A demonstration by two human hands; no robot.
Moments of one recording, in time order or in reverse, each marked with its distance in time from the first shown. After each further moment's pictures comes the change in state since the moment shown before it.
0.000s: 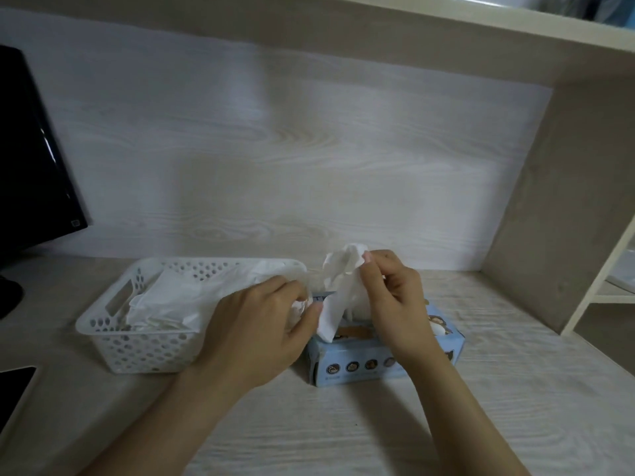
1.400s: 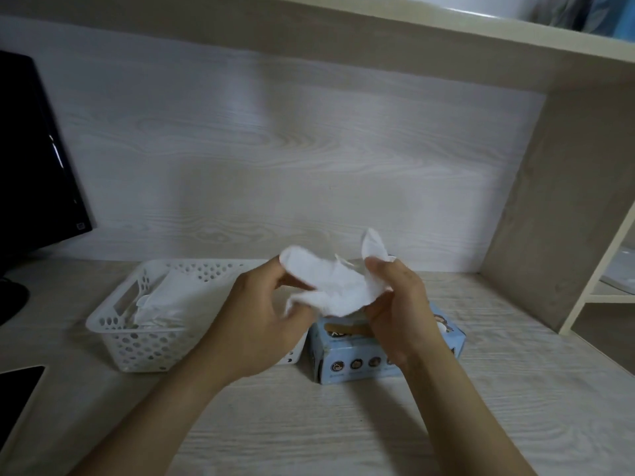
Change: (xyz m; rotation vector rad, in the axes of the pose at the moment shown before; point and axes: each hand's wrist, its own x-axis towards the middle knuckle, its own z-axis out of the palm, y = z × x) left_hand 0.002 0.009 -0.031 -0.727 -0.090 -0.023; right_hand -0.003 -0.020 0.005 0.617 -0.010 0.481
